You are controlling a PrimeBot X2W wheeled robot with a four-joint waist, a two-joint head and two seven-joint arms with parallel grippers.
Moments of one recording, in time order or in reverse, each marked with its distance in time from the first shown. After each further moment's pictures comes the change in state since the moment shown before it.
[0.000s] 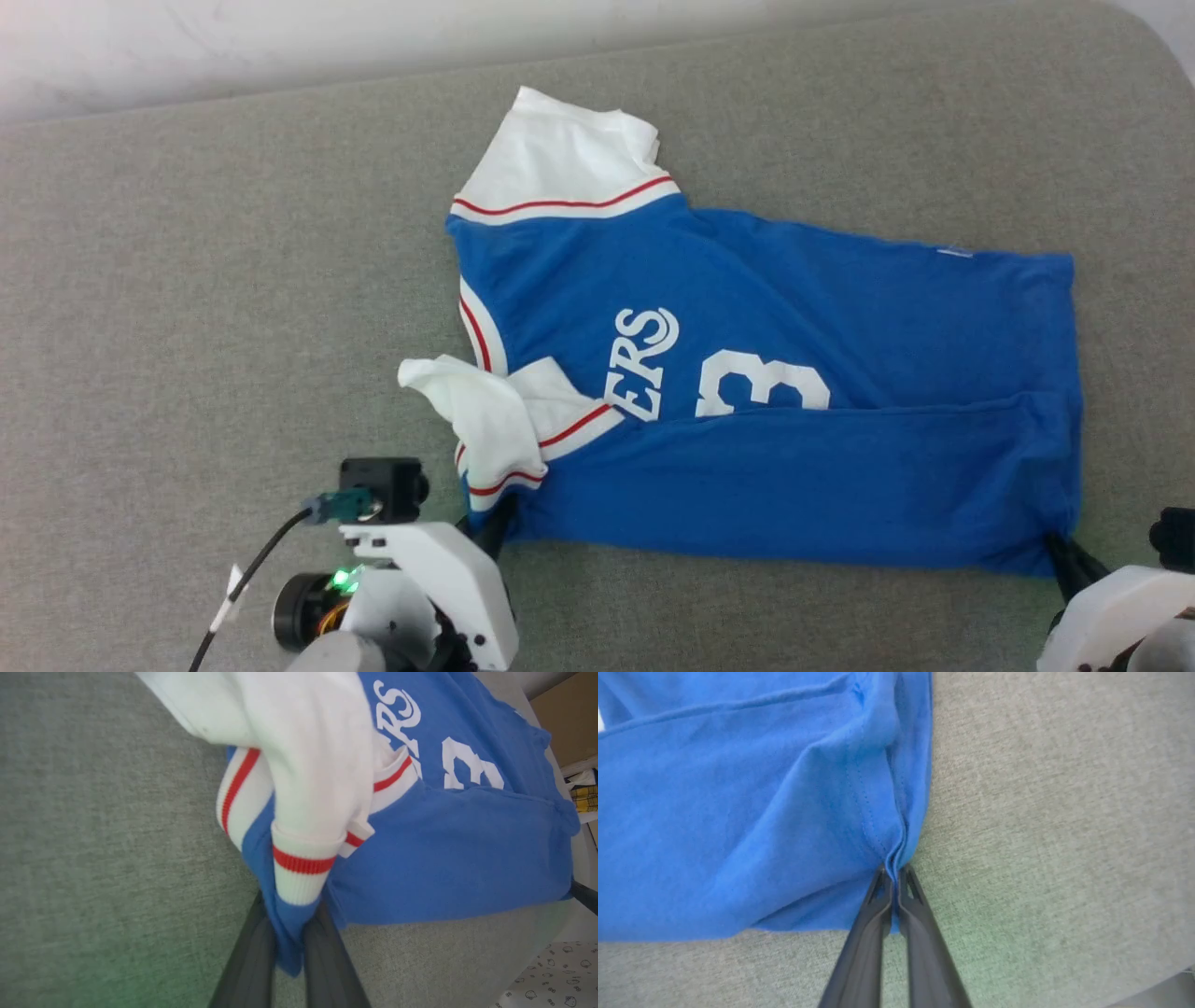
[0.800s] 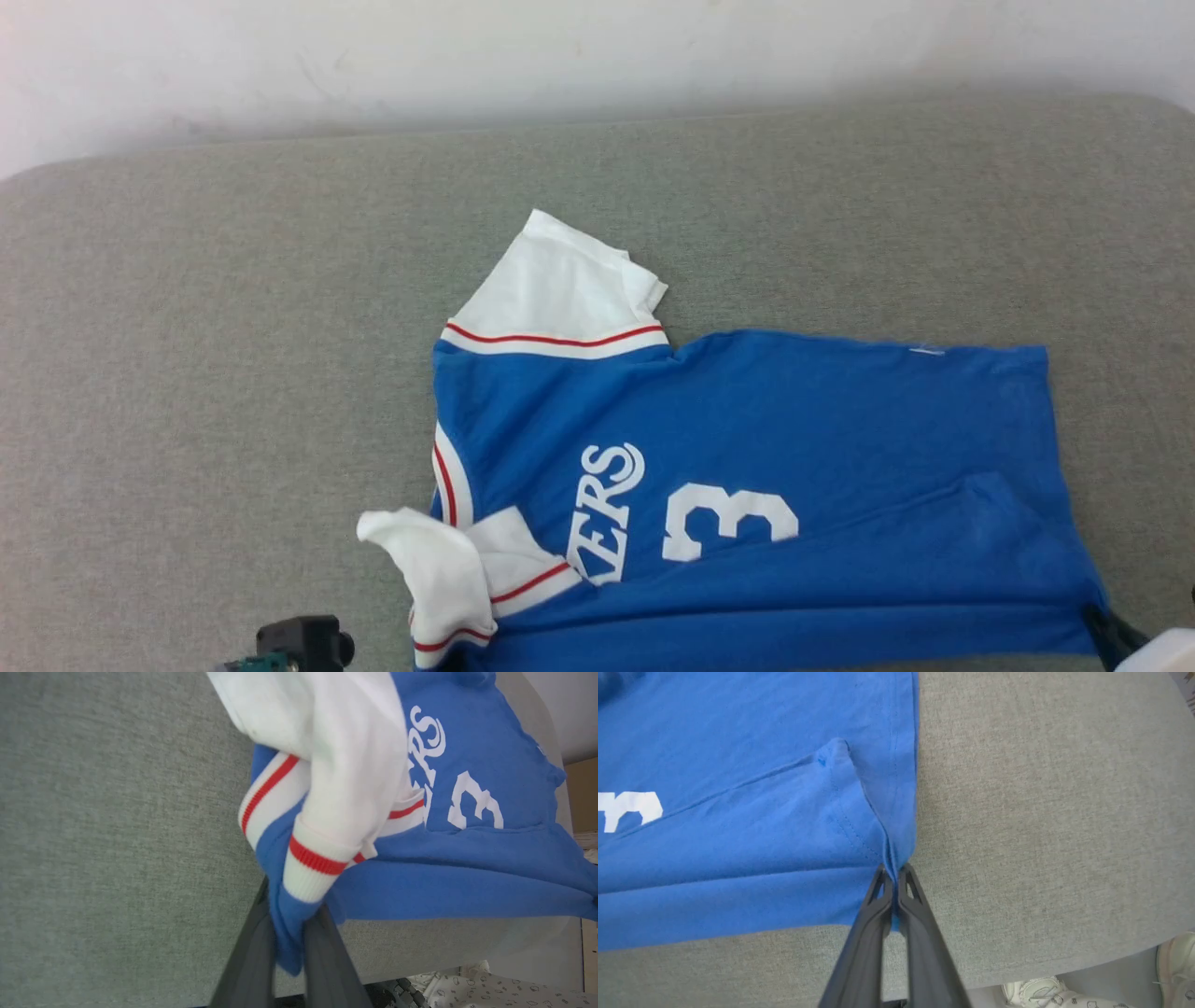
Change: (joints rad) left arm 0.365 0.064 0.113 -0.200 -0.135 0.087 -0.047; right arm 0.208 0.029 -0.041 -0.385 -0.006 0.000 0.277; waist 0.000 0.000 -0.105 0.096
